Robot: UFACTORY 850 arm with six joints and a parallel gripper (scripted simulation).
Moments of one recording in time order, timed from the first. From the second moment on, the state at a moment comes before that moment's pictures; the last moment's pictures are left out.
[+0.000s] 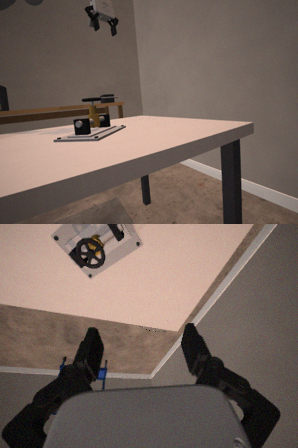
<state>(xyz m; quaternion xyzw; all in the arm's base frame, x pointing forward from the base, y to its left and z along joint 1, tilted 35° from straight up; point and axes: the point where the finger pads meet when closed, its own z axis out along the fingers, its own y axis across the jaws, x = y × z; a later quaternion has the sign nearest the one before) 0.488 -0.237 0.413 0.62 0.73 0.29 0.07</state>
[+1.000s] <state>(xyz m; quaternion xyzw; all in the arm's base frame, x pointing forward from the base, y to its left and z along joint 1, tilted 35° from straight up) 0.490 -0.173 0.190 0.87 0.38 0.28 -0.12</state>
